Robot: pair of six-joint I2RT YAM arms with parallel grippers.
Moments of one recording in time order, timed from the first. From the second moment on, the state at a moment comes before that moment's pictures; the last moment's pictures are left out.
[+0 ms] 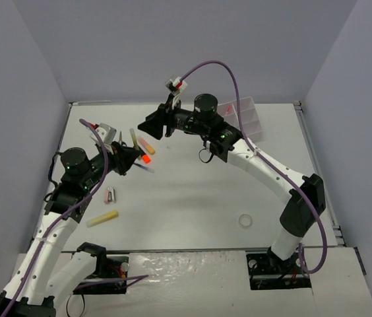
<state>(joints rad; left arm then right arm) -0.25 0.80 0.85 -0.16 0.45 -0.18 0.76 1.70 1.56 0.14 -0.50 0.34</state>
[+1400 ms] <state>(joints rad) -0.26 0.99 1.41 -0.82 0.42 0.19 0.73 1.28 1.37 0.04 -0.40 0.32</state>
